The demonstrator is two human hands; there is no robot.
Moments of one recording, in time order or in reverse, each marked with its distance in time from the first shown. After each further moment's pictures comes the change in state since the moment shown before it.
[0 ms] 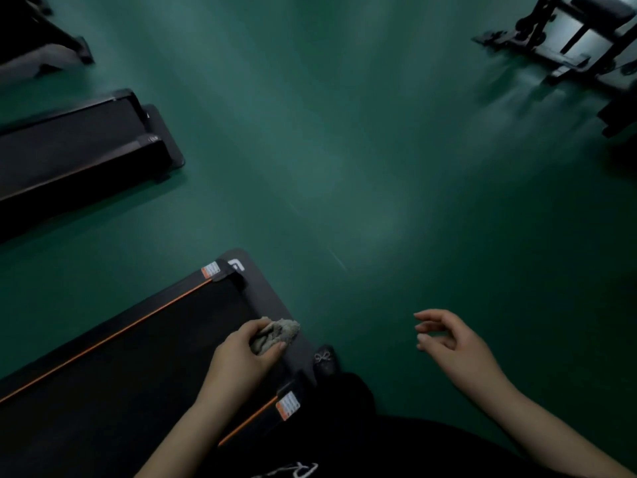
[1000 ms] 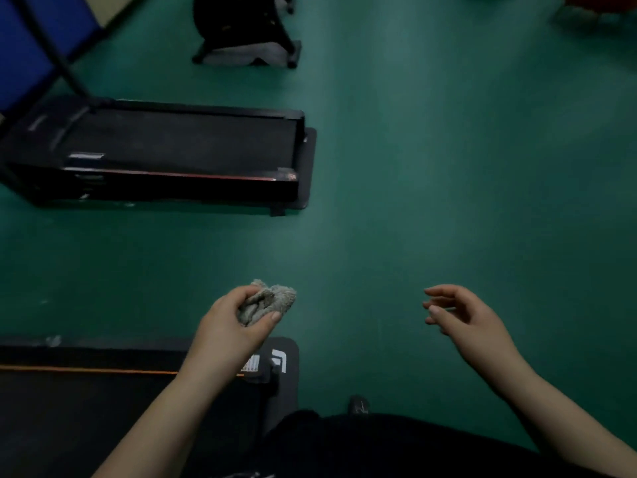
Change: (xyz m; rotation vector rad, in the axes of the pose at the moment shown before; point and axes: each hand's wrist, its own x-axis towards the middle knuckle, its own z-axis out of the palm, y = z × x) left_hand 0.459 0.109 -0.258 -0.285 0.557 -0.325; right_hand 0.580 -0.408 0.194 -0.180 -0.524 -0.316
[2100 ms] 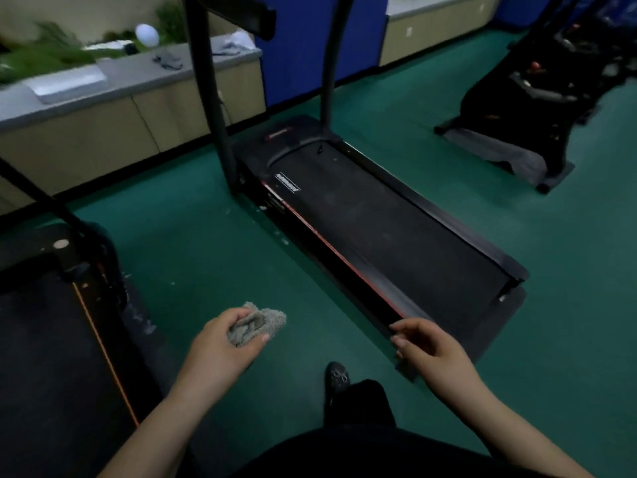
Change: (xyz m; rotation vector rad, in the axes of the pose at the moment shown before) left_hand 0.454 -0.112 -0.288 -0.204 0.582 -0.528; right_hand 0.517 -0.345 0.467 -0.286 -0.811 -0.299
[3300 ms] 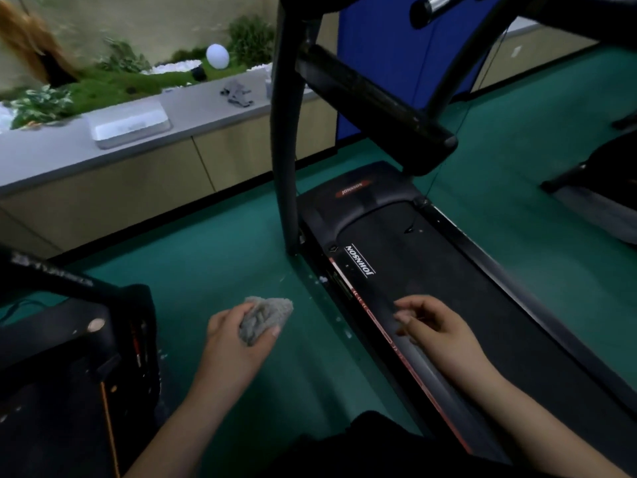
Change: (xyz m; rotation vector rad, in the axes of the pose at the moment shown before) left_hand 0.520 0.042 -0.198 -0.062 0.226 -0.110; right_hand 0.525 -0.311 0.179 0.098 -0.120 -0.111
